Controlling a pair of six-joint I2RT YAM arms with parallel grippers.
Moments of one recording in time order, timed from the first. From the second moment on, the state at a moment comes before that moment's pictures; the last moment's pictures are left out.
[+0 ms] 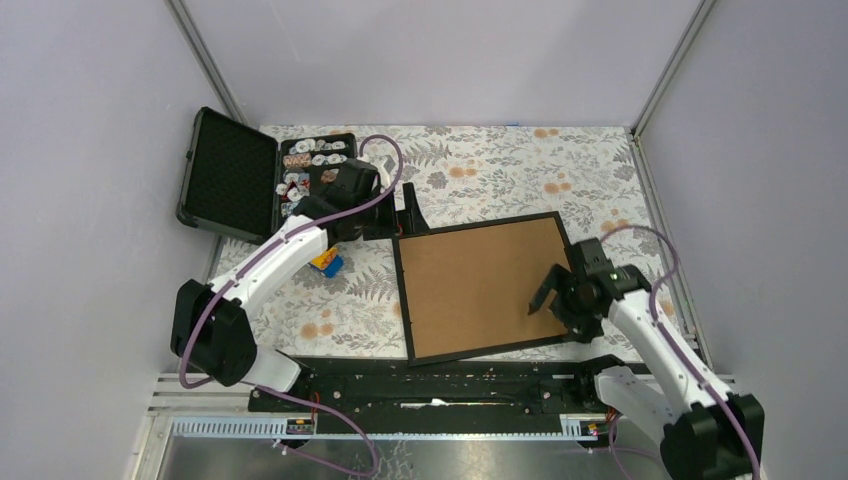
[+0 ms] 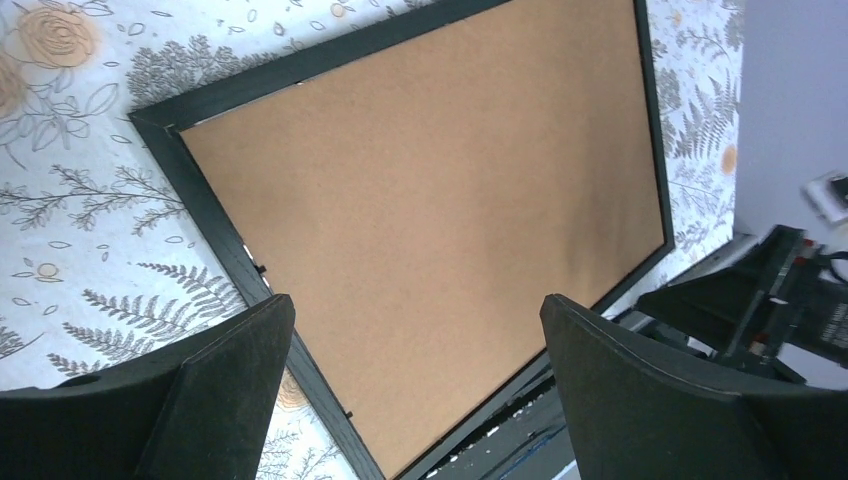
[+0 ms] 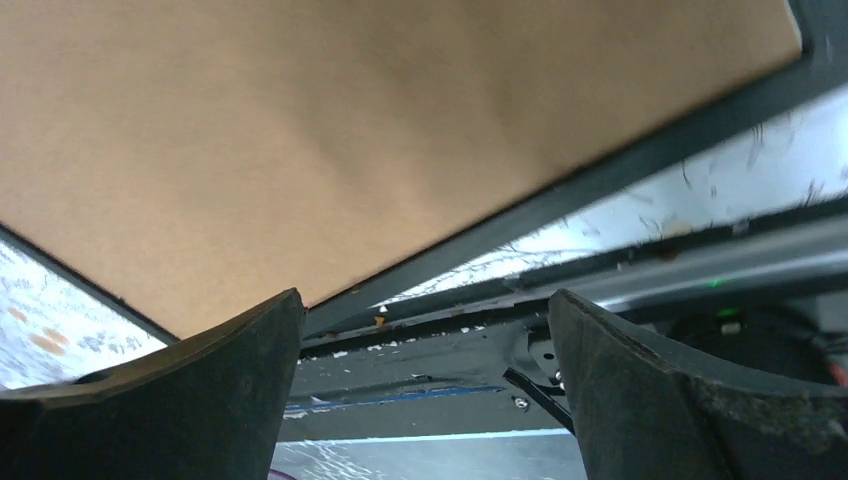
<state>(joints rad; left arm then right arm) -0.49 1.45 1.18 -0.50 0.28 -0.57 0.26 0.99 0.72 -1.02 -0.07 0.80</state>
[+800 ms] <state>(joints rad) -0.48 1.35 1.09 -0.47 0.34 -0.55 0.14 1.45 0.79 -0.80 0.14 0.92</state>
